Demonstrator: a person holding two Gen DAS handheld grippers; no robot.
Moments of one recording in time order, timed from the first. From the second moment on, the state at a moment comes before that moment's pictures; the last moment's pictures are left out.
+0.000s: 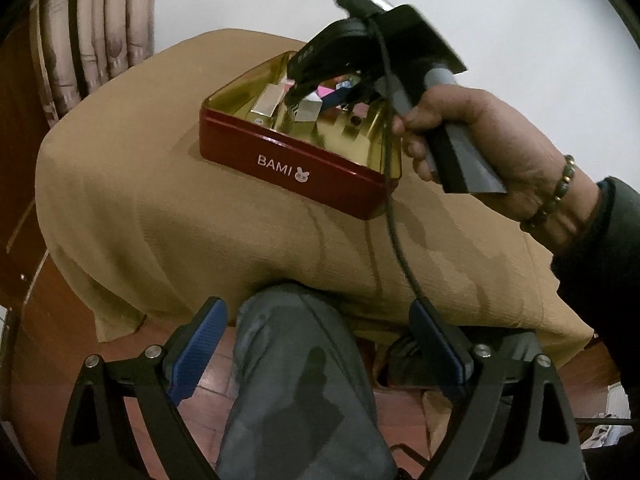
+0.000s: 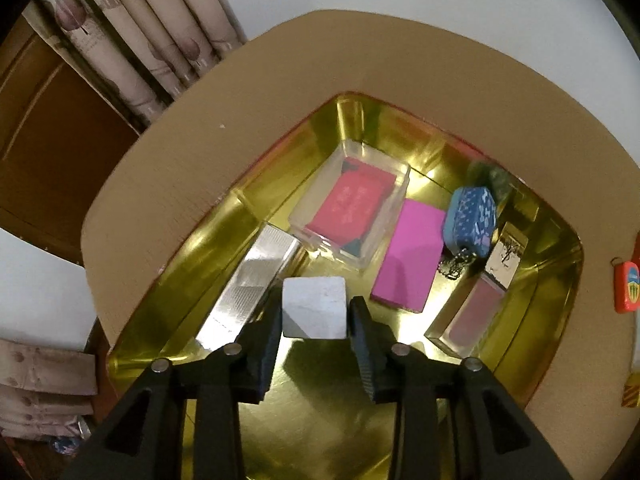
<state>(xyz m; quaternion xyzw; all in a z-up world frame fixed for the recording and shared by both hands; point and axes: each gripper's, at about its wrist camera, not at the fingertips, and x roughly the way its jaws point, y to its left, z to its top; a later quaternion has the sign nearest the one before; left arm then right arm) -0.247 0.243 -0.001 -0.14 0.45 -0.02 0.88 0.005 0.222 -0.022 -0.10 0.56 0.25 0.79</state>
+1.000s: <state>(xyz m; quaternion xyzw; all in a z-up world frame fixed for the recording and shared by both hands) -0.207 0.102 0.013 0.01 0.45 -0.11 0.89 -0.083 -0.259 -0.004 -0.08 0.40 -0.15 0.90</state>
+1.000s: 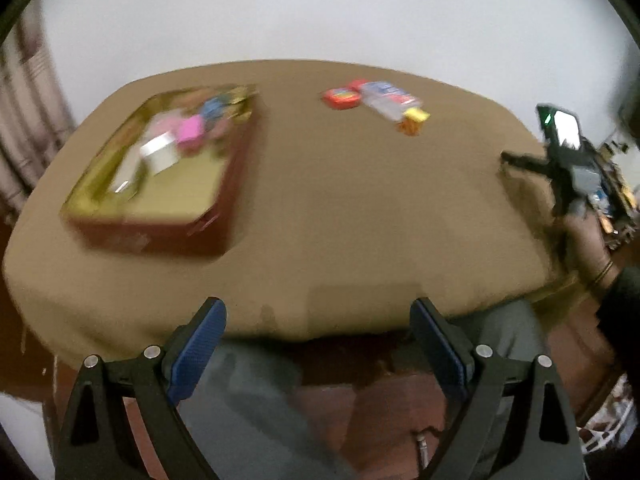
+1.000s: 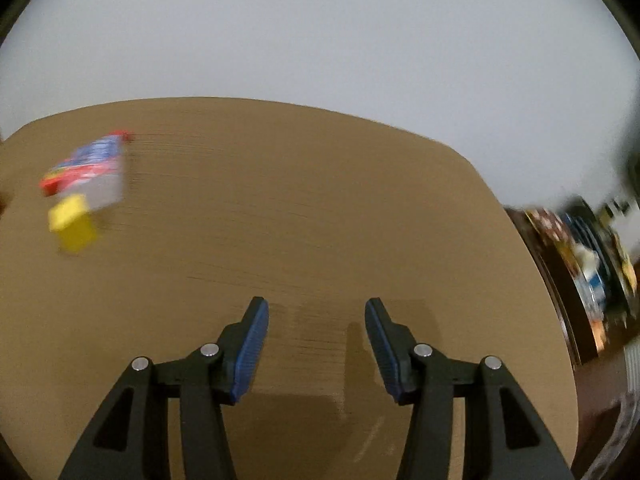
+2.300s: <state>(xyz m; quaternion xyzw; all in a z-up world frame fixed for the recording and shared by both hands) 0.060 -0.064 -0.040 -0.21 0.56 -0.03 0.80 -0.126 -0.298 0.019 0.06 0.28 -0.07 0.95</state>
